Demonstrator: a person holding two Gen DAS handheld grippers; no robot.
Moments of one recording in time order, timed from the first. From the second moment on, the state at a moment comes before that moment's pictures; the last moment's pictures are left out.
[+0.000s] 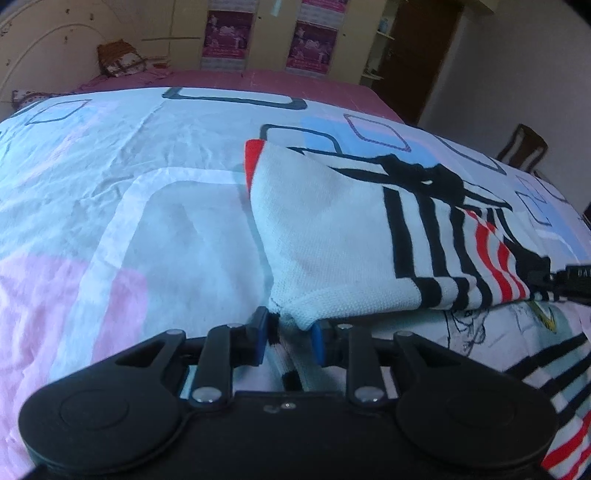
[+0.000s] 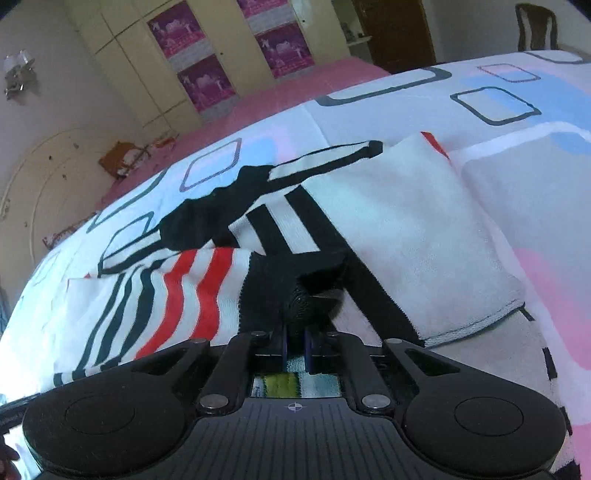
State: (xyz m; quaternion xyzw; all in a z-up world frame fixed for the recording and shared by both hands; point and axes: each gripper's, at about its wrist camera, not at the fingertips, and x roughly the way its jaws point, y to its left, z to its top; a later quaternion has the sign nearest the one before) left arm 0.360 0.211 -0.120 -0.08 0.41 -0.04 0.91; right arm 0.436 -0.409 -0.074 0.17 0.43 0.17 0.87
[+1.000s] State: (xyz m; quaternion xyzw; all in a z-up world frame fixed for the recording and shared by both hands) left arm 0.479 0.268 -0.137 -0.16 0.37 -0.08 0.91; right arm 0.446 -0.394 -0.078 0.12 0.40 0.08 0.91
